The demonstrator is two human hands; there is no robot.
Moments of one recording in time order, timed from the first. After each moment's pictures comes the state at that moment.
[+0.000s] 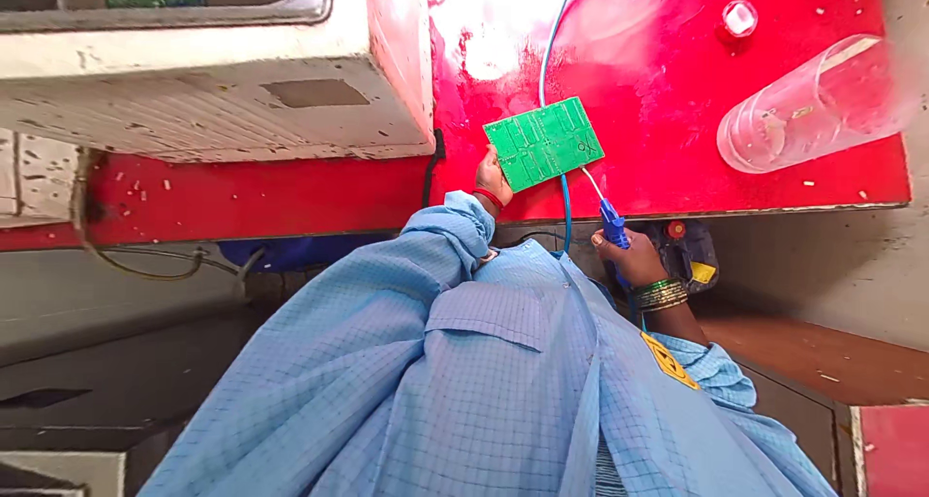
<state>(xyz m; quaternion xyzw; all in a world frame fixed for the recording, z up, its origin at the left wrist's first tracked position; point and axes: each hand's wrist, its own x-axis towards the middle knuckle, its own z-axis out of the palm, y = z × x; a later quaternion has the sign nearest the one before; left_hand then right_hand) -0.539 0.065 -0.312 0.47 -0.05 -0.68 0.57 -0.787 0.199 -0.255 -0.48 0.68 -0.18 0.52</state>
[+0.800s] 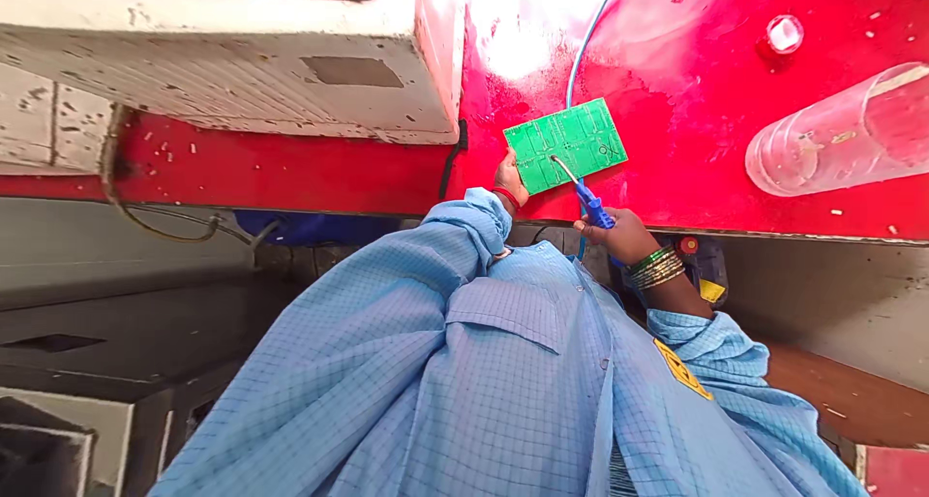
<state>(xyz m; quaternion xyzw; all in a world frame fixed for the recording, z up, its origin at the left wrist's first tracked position) -0.536 0.068 -0.326 0.50 0.00 -0.66 0.57 -0.742 0.146 -0.237 -0.58 0.62 -0.05 0.53</state>
